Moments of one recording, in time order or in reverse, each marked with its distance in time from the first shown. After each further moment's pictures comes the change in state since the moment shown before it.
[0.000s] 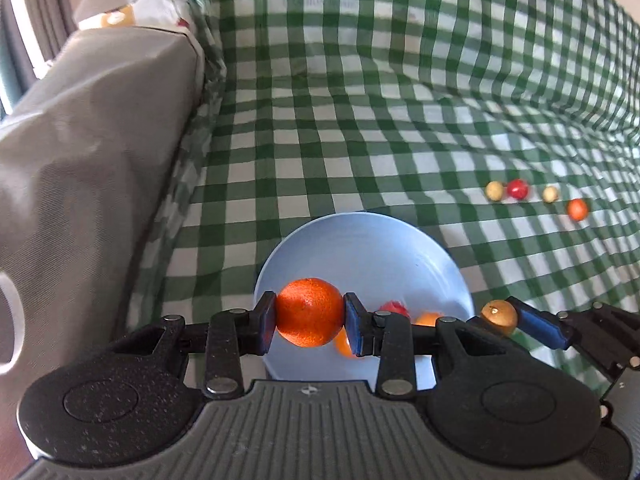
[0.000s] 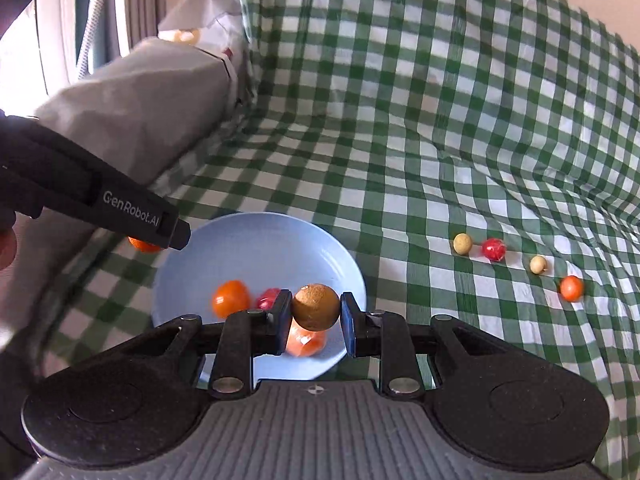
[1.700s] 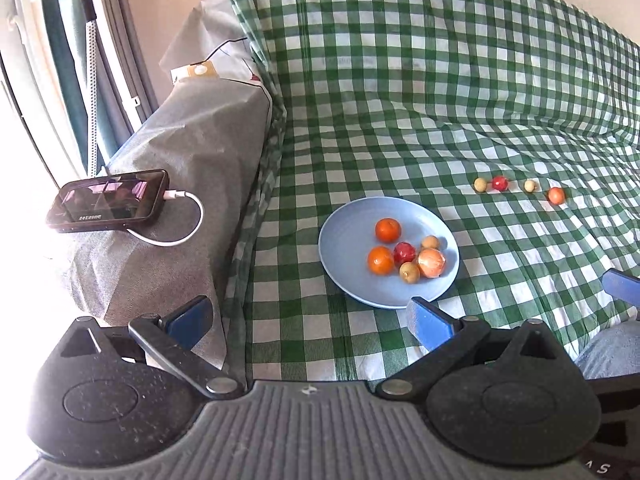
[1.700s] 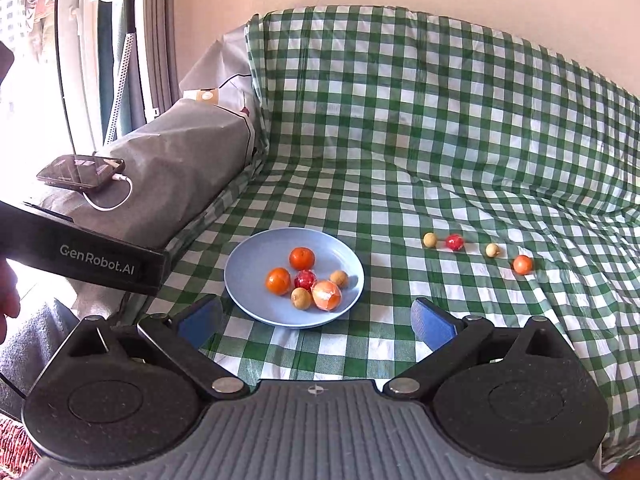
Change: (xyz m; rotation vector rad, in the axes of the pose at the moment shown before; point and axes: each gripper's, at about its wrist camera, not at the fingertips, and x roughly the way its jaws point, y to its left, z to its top) left arm -0.179 0.005 -0.105 0.007 -0.158 0.126; right arm -0.172 0.025 -0.043 0.070 -0.128 -0.011
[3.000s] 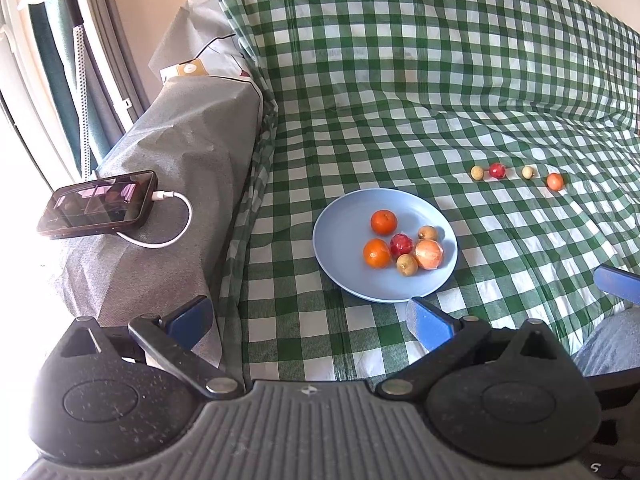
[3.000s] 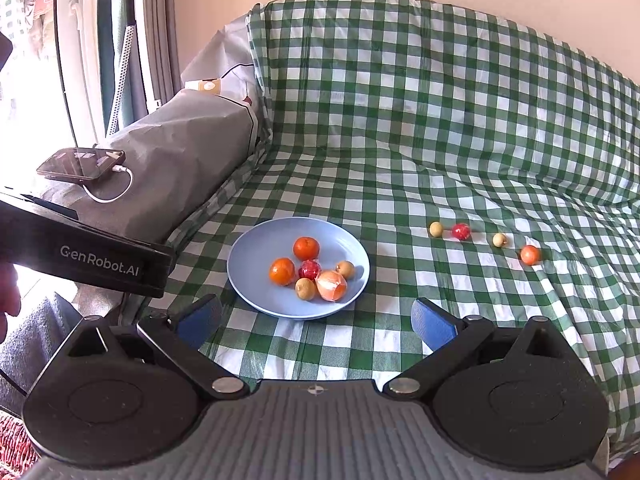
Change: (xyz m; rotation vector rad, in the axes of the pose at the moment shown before) left arm 0.011 -0.004 0.001 0.043 0.022 -0.006; right arm 0.007 0.005 0.001 0.013 0.037 0.010
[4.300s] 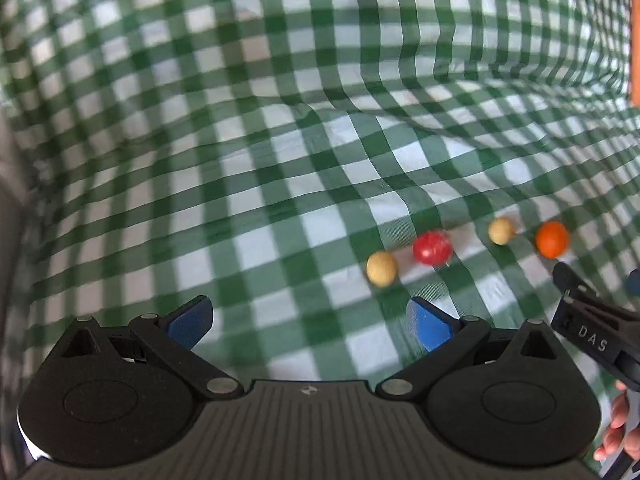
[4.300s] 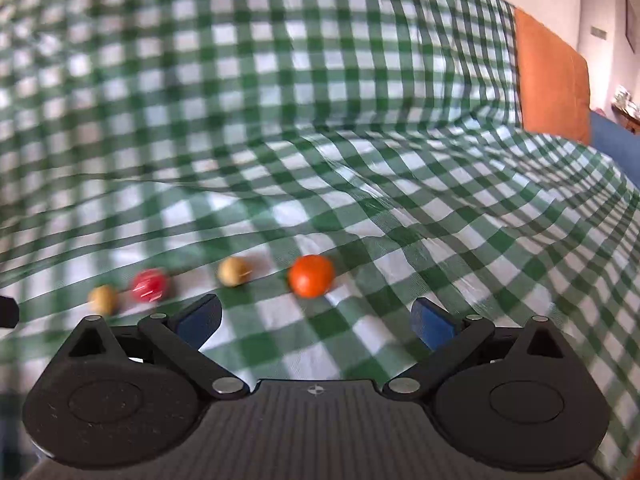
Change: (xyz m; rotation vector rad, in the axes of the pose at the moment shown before) left arm 0.288 -0.239 0.178 0.168 0.104 -0.159; right arm 0.236 -0.295 0.003 0.385 -0.012 -0.539
